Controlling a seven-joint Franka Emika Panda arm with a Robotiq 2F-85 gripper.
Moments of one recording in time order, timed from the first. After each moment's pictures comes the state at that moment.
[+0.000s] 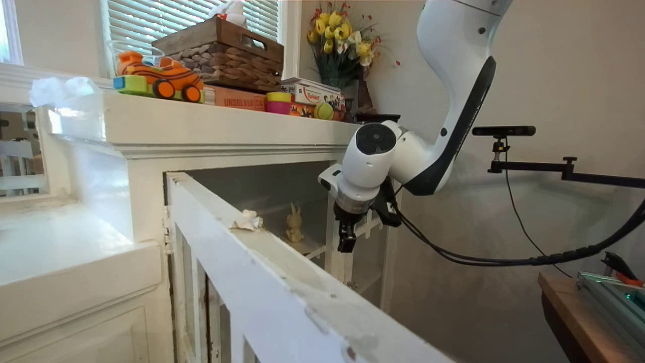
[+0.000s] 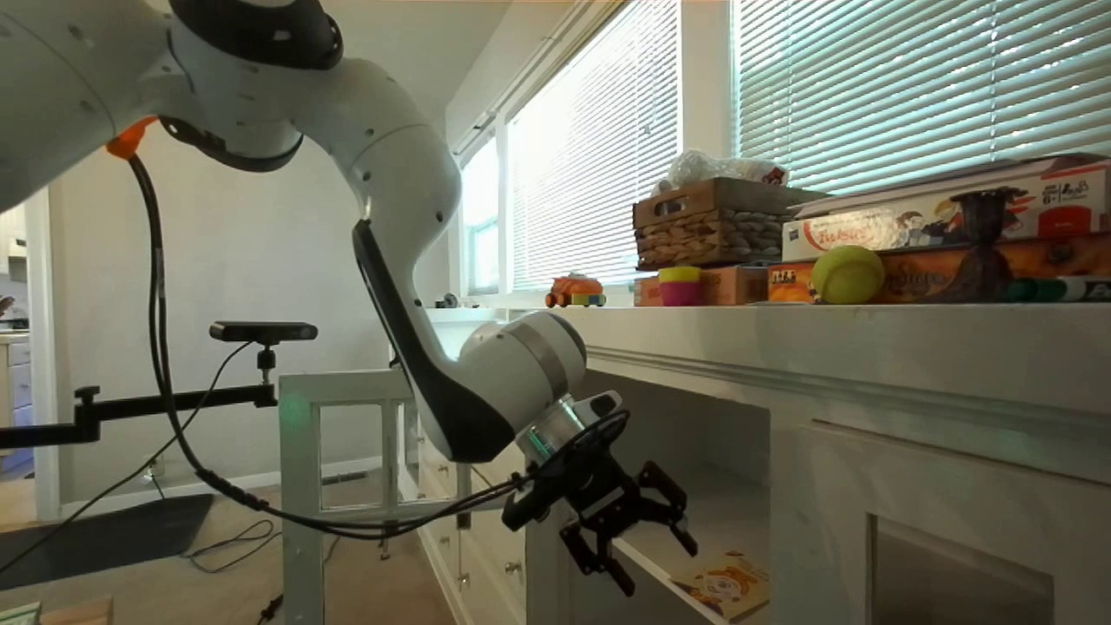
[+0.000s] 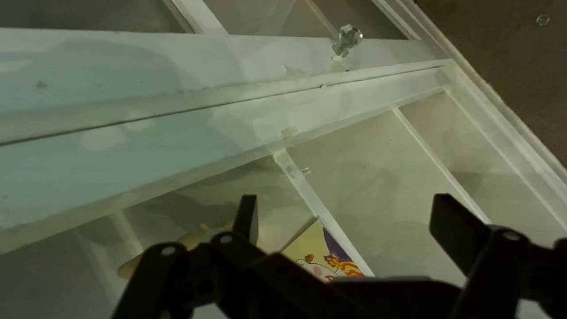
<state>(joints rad) 0.44 0.69 -0.66 -2.08 -1.37 2.95 0.79</state>
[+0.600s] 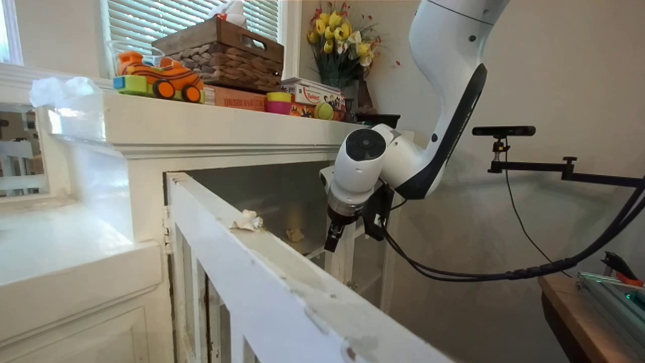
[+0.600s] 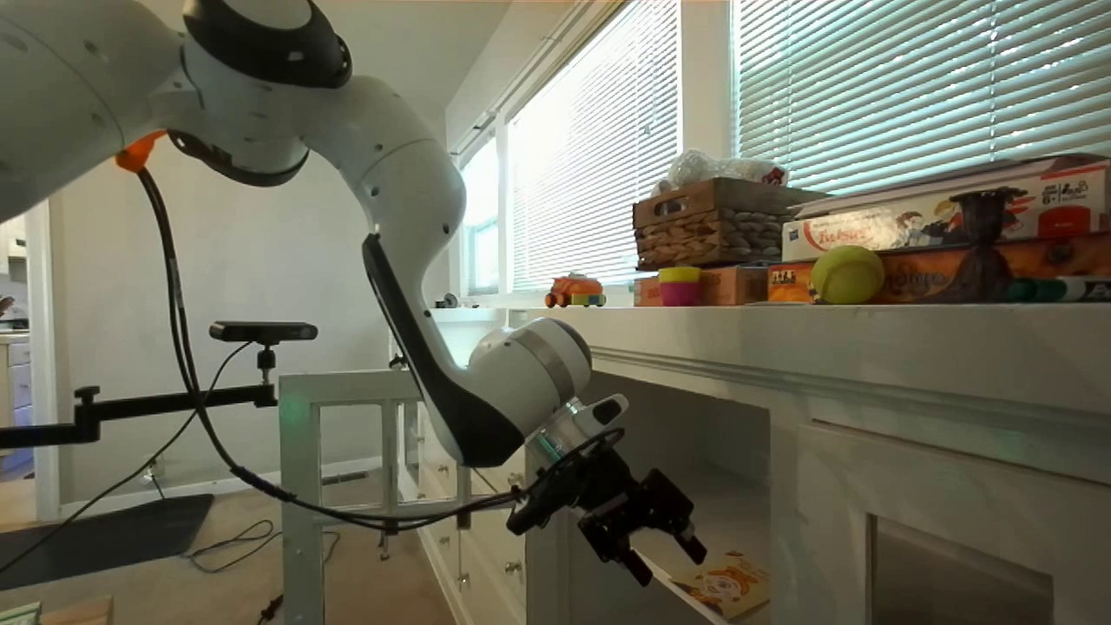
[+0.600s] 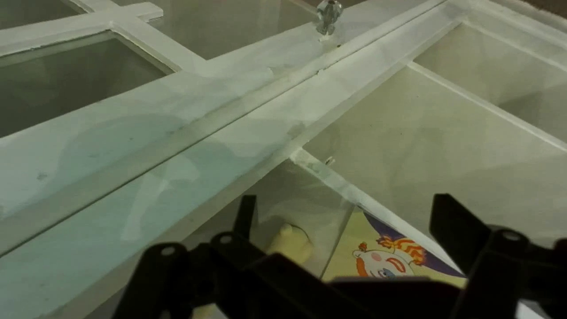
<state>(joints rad) 0.45 0.74 -0.66 -2.03 -1.33 2.92 1.15</state>
